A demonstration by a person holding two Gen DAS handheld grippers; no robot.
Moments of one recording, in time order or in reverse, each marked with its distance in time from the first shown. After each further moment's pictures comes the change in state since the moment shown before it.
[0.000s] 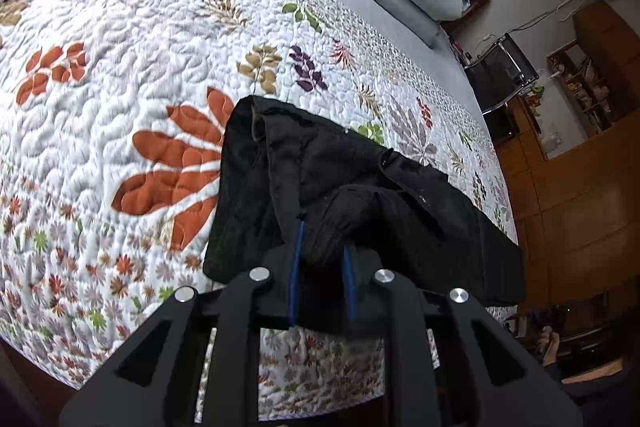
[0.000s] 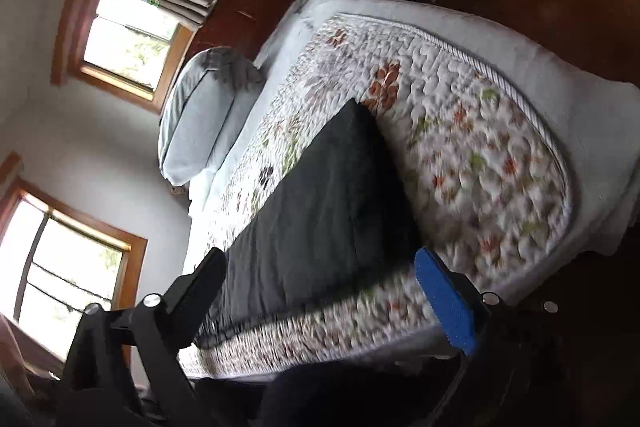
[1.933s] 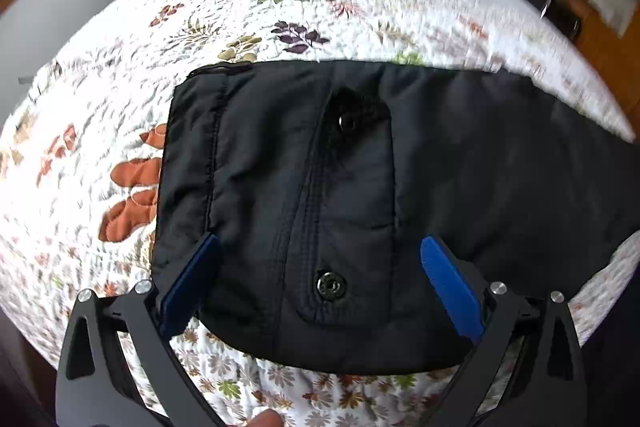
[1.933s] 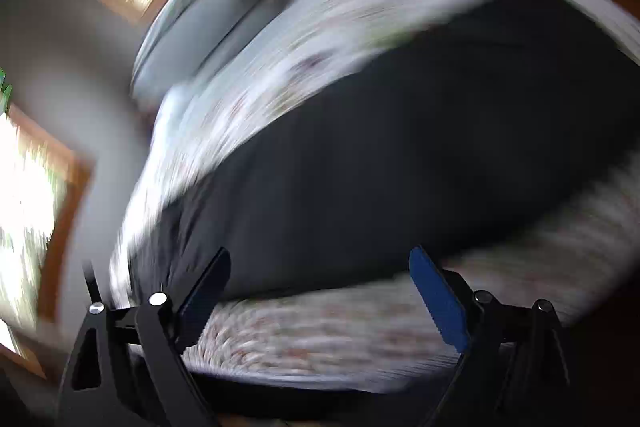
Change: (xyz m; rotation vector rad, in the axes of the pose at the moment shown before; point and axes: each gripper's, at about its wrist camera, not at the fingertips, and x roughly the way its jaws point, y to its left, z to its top) left arm 0.085 -0.065 -0.057 0.414 0.018 0.491; right arm 0.139 0.085 -0.163 -0.108 -0.005 -0.166
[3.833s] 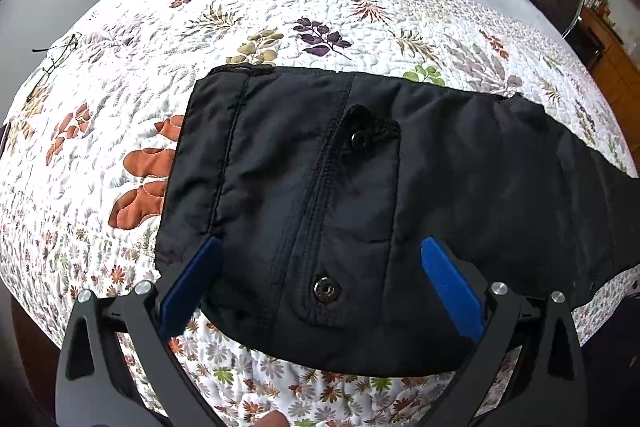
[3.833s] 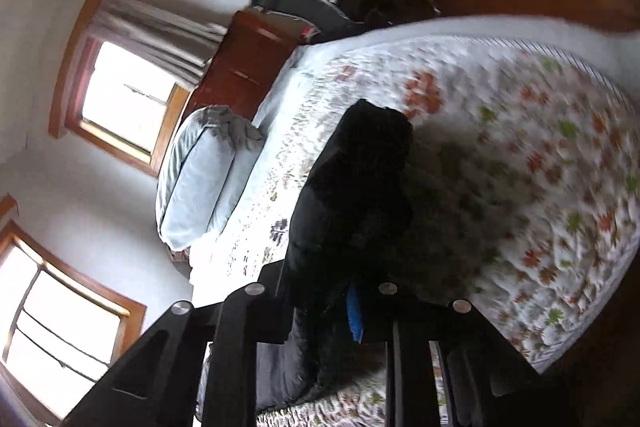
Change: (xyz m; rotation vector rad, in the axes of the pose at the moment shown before) left arm -0.011 0.014 0.016 -0.148 0.038 -0.029; right arm -0.055 -0.078 0.107 0.170 -0.283 0.164
